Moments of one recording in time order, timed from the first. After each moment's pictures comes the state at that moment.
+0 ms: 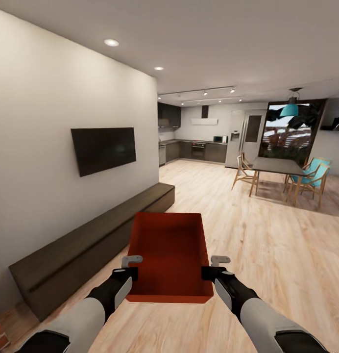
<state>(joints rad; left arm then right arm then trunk) -0.74 -0.12 -0.15 -0.32 0.20 0.23 0.30 -0.75 0.09 0.02 -0.28 -0.06 0.13 -0.05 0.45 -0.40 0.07</state>
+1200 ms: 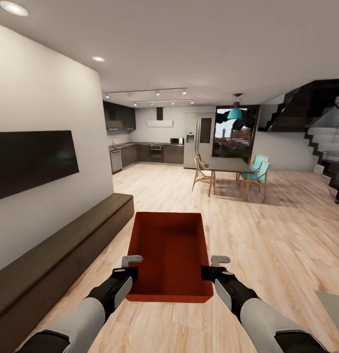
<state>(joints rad) -0.74 -0.12 -0.15 -0.32 0.19 0.23 0.30 -0.75 0.09 0.02 -0.28 -0.07 0.12 -0.05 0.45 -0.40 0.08</state>
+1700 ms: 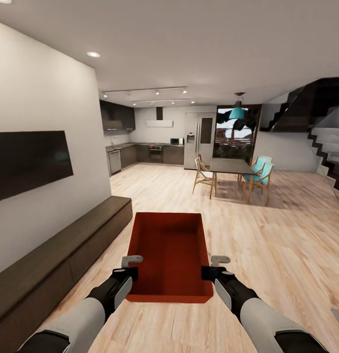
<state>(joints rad) -0.74 -0.12 -0.15 -0.32 0.20 0.23 0.30 -0.75 0.09 0.02 -0.28 -0.07 0.13 -0.05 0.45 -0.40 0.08</state>
